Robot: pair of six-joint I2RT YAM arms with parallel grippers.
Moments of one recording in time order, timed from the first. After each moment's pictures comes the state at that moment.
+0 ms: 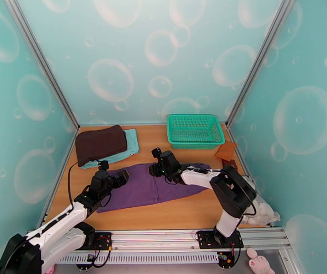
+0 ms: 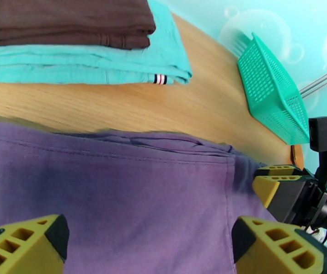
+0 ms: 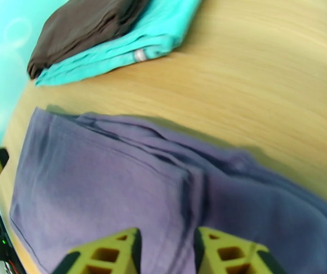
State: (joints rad) left arm -0.41 1.03 0.37 0.04 -0.05 -0.65; right arm 0.65 1.80 0.93 0.17 -0.23 0.31
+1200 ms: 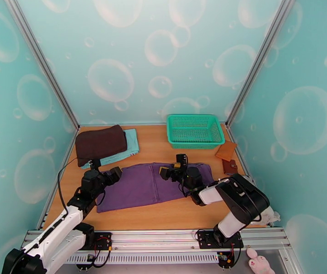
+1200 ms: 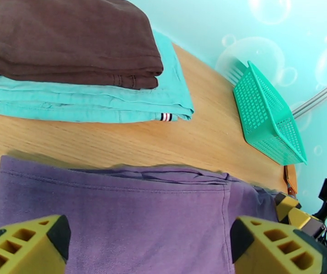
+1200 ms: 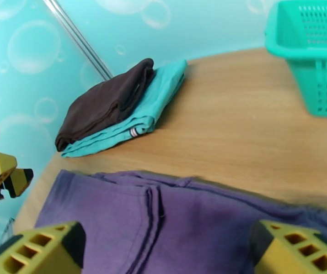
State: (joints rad) left arm -0.29 0.87 0.35 0.03 0.03 -0.59; right arm 0.50 1.66 0.37 1.10 -0.25 0.52
